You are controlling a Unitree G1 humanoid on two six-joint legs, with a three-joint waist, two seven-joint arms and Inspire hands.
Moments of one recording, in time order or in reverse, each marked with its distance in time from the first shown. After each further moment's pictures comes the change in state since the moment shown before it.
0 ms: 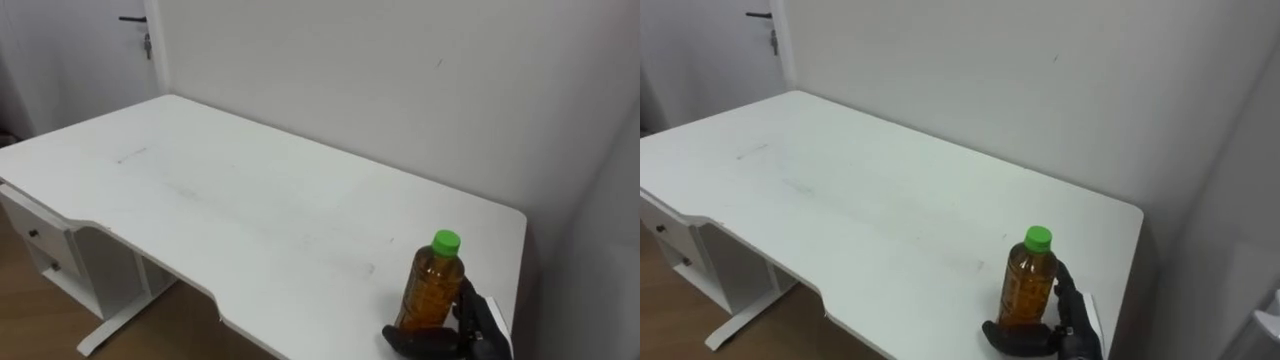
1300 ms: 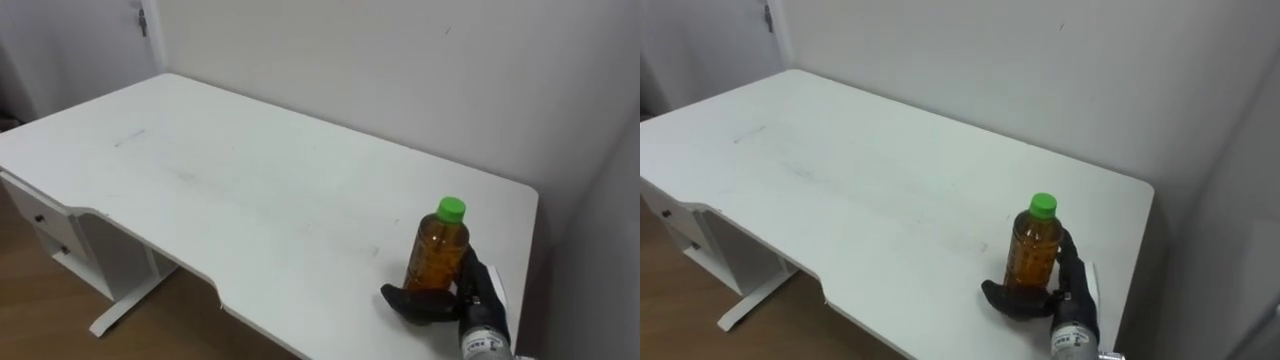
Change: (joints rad) left arm 0.004 -0.007 -0.040 0.005 -0.063 -0.027 0.067; right arm -0.125 0.026 -0.003 0.075 0.066 -0.027 -0.038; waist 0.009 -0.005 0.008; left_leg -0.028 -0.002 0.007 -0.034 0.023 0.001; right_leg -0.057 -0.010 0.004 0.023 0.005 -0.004
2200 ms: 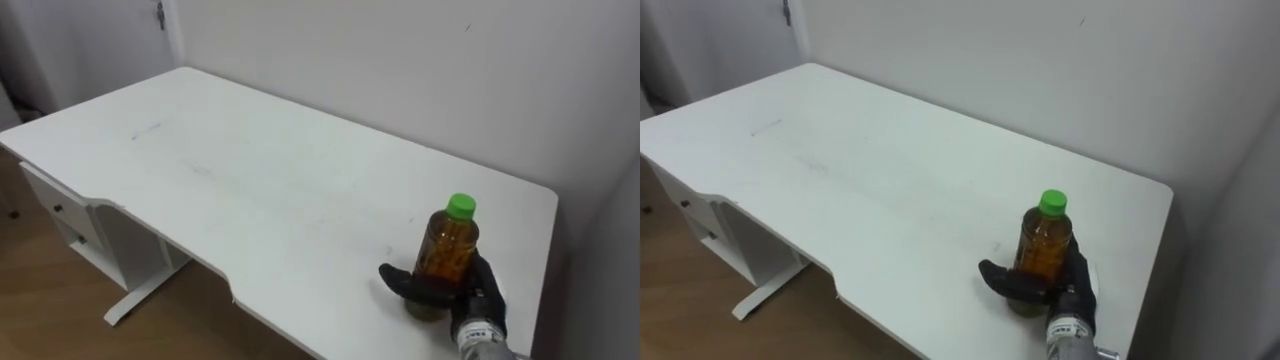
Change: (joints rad) left arm 0.004 0.002 0.006 0.004 -0.013 -0.032 0.010; right arm -0.008 0.000 0.005 -0.044 0.249 -0.046 0.026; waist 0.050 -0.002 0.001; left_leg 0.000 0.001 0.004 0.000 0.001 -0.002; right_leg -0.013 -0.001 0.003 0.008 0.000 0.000
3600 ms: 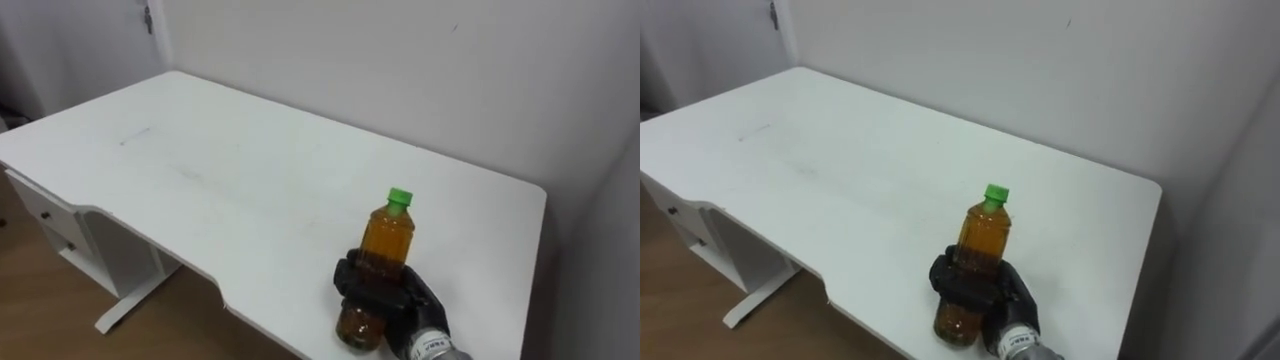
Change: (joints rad) left arm 0.005 0.000 0.061 0.017 0.019 -0.012 -0.058; right arm 0.001 0.046 0.077 -0.041 0.182 0.090 0.314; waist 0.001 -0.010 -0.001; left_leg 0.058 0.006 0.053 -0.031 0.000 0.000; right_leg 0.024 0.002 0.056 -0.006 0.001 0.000
